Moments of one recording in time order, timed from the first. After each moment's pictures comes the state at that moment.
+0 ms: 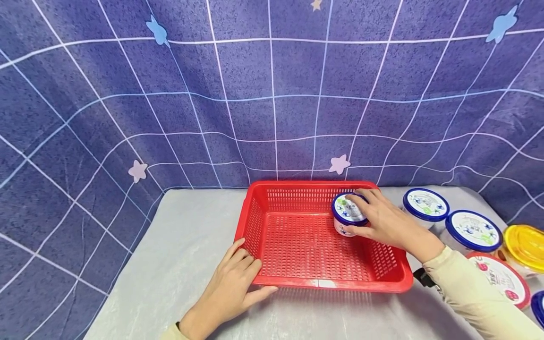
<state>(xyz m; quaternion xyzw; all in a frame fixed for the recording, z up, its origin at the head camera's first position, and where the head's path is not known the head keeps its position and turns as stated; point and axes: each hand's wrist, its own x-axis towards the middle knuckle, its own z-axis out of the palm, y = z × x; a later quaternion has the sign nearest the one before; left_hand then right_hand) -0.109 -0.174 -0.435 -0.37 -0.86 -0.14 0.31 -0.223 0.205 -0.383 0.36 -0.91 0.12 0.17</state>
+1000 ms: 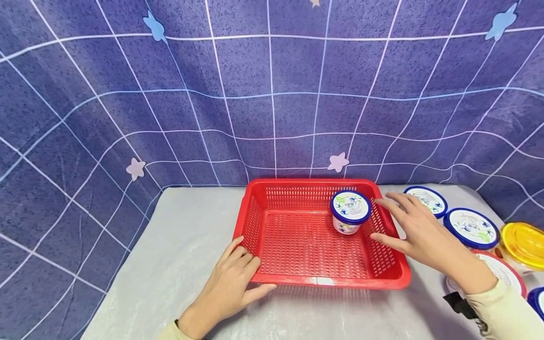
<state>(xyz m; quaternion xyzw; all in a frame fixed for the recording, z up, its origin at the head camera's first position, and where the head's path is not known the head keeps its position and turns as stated) -0.110 -0.174 -0.435 -0.37 -0.87 -0.14 0.31 -0.172 0.246 -0.367 0.29 -0.92 0.14 0.22</state>
